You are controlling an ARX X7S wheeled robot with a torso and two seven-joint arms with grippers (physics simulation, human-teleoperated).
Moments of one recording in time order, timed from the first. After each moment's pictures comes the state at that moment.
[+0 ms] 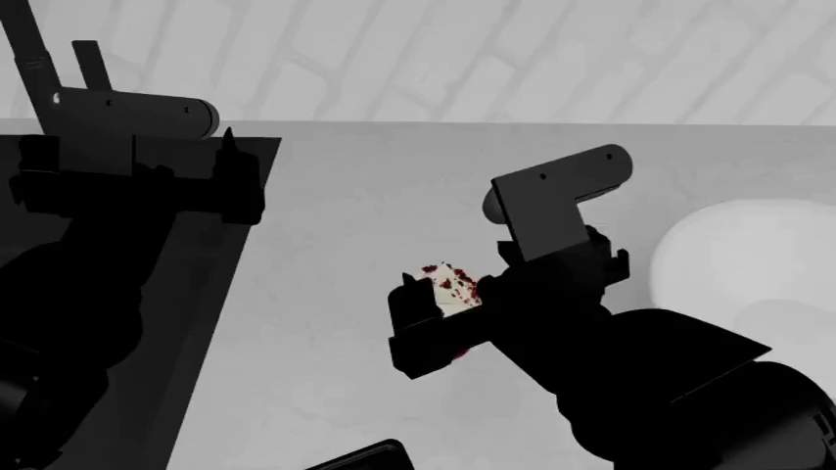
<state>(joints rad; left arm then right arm) -1.01 -0.20 0.46 -0.47 -0.42 -0.44 -0.32 0.96 0.47 -0.56 0.07 0.91 0.88 0.07</state>
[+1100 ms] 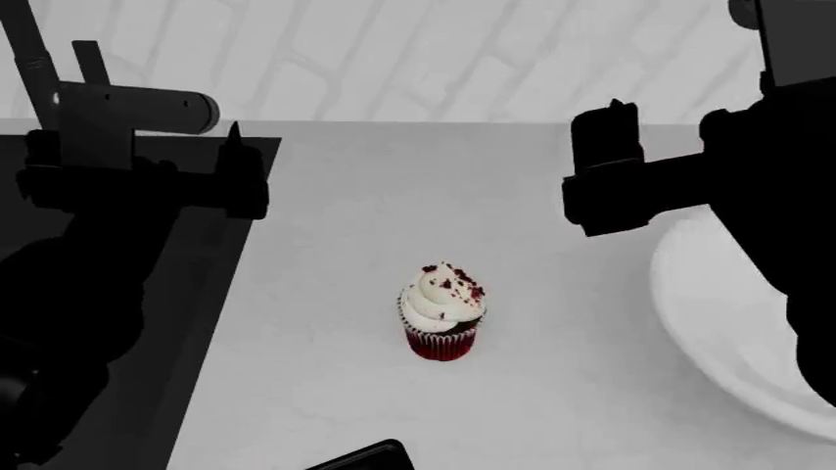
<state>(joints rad) -1.03 -0.19 0.47 -0.50 -0.45 -0.42 -0.30 1.25 0.70 -0.22 -0.22 1.41 1.38 0.71</state>
